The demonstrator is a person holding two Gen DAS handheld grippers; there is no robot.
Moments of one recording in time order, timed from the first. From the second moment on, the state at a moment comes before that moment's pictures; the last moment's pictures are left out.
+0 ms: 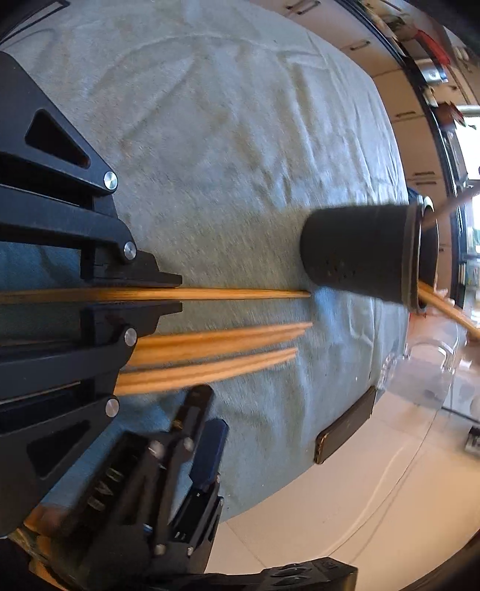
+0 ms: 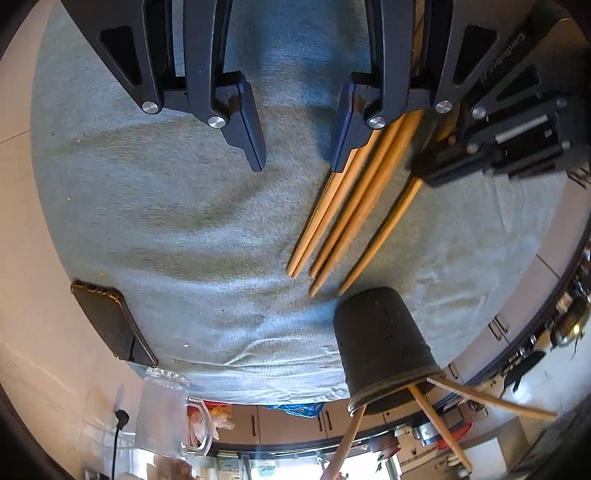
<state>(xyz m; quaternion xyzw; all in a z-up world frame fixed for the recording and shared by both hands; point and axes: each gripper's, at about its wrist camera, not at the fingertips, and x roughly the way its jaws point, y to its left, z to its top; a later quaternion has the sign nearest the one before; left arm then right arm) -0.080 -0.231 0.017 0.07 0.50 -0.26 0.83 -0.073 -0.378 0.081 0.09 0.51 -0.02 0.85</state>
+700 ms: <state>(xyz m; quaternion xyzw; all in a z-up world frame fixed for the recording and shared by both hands) -0.079 -0.187 0.017 0.01 0.51 -0.23 0.83 -0.070 -0.361 0.080 0.08 0.51 -0.03 0.86</state>
